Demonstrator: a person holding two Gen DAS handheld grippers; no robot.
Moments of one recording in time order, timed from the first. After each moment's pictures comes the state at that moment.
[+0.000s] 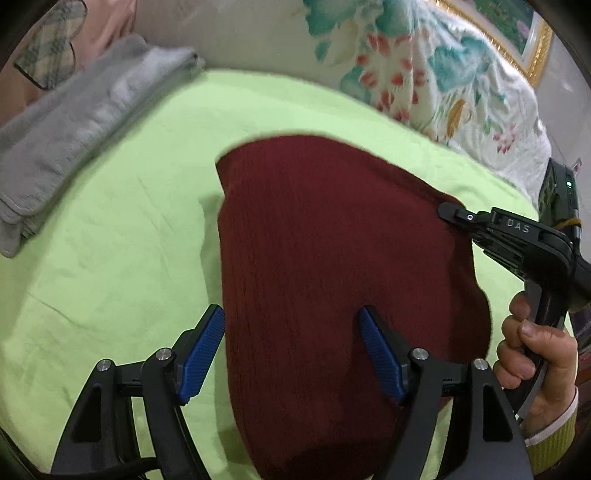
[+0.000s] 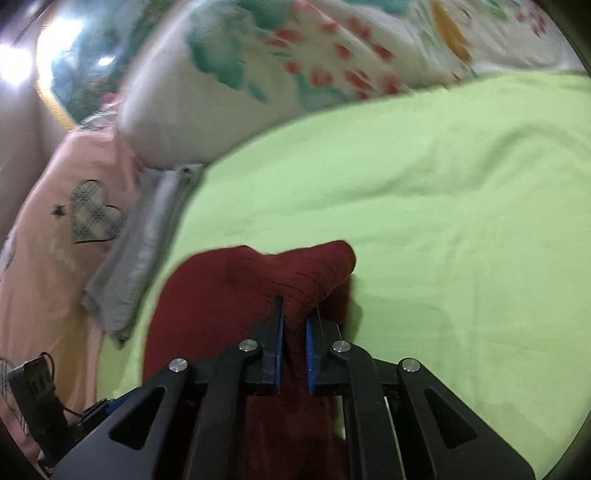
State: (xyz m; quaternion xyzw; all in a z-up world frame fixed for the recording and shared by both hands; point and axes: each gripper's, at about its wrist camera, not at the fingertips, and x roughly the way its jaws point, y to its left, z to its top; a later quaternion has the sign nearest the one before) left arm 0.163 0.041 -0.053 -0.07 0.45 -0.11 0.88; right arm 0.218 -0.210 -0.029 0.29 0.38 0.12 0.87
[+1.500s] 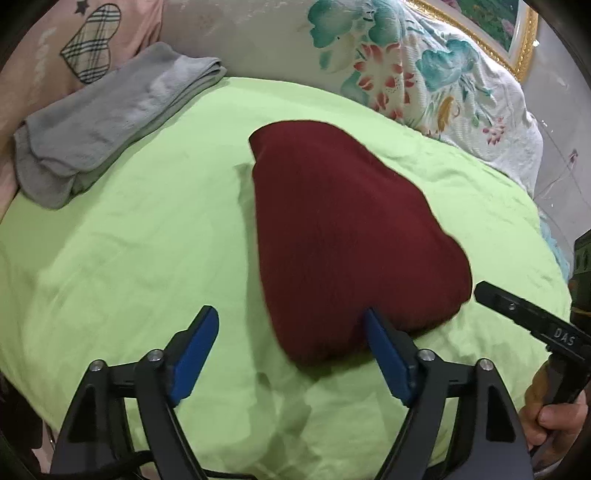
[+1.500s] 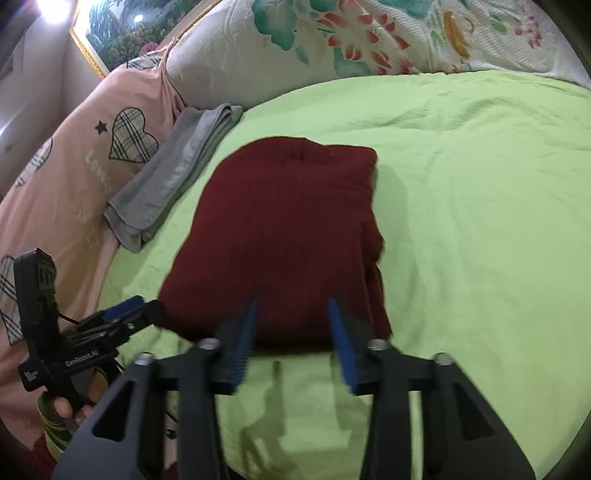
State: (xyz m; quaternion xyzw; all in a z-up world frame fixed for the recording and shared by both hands) left arm 0.050 0.070 -0.045 -0.05 0.42 -0.09 0.90; right arm 0.054 -0.162 -0.018 0.22 0.39 0.15 0.88
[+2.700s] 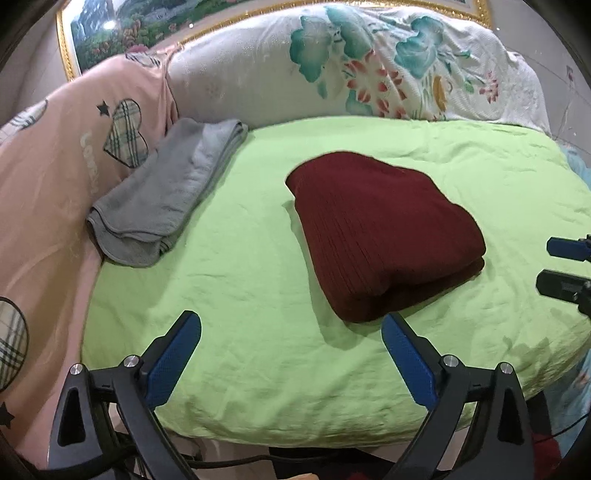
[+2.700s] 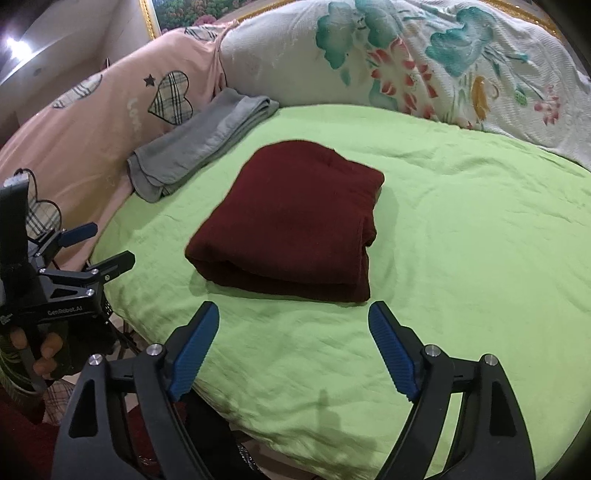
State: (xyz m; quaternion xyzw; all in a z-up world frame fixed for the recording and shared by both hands) left arm -0.019 0.058 0.009 0.12 0.37 -0.01 0.92; right arm -0.015 -0.152 0.020 0.09 0.37 0.17 0.91
